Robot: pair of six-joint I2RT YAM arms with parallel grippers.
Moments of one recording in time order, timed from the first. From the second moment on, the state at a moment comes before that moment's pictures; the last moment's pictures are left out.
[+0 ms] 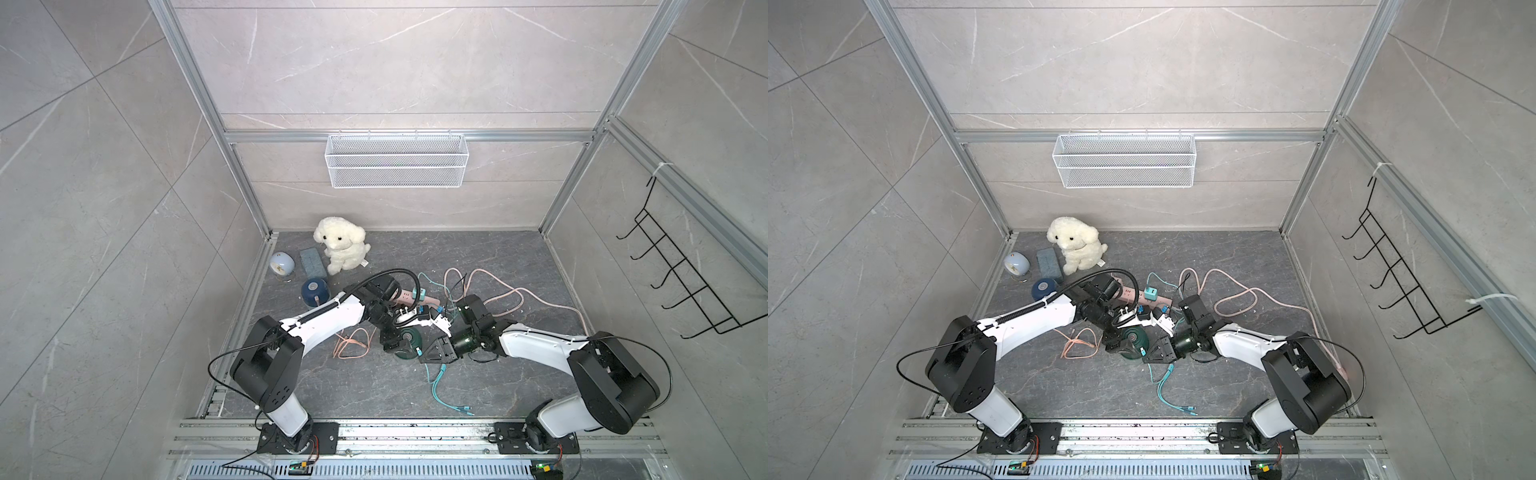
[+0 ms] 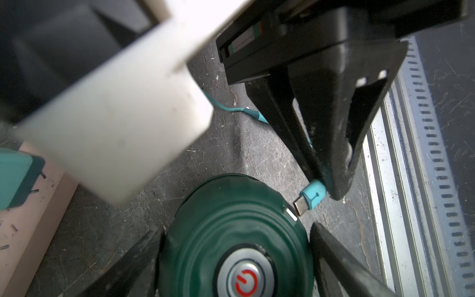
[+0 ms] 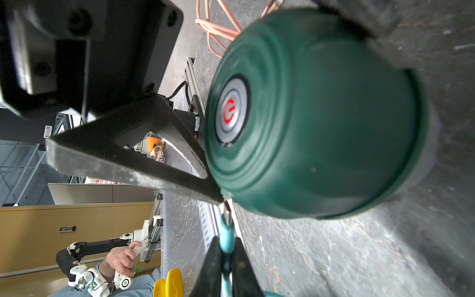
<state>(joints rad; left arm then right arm) -0.70 1.64 1.14 -0.70 0.60 0.82 0.56 1.50 0.65 -0.10 -1.07 0.29</state>
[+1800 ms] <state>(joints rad) -0.70 1.64 1.13 -0.69 0.61 0.82 0.54 1.50 0.66 -0.13 -1.11 0.26</state>
